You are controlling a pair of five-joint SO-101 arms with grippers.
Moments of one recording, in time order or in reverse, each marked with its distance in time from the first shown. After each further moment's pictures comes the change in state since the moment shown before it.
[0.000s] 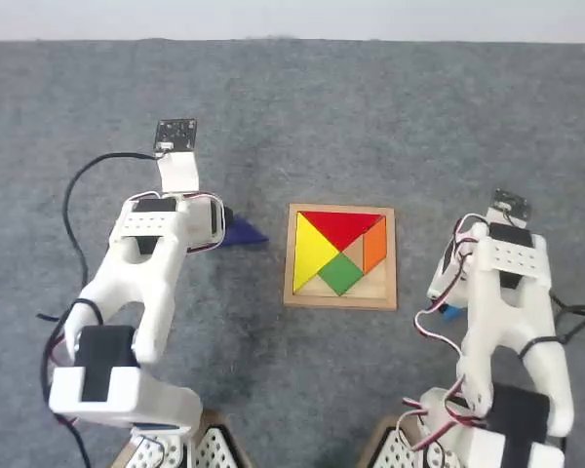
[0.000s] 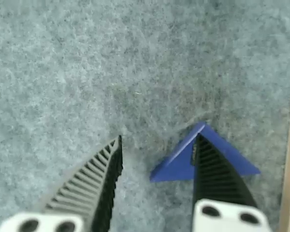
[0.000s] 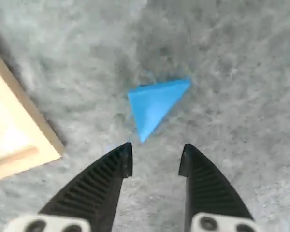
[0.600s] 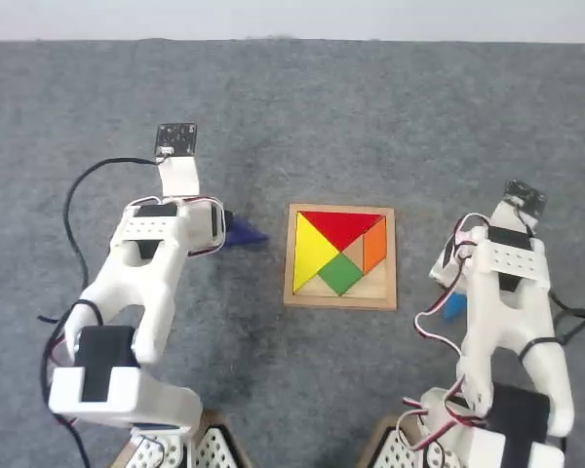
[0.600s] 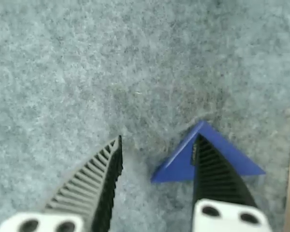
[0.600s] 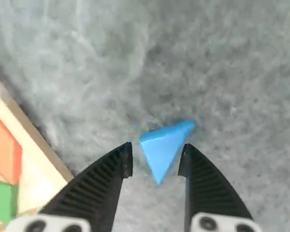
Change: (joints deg) left arm 0.0 0.0 2.4 -3.4 0.0; right arm 0.0 0.0 0.5 -10.4 -9.8
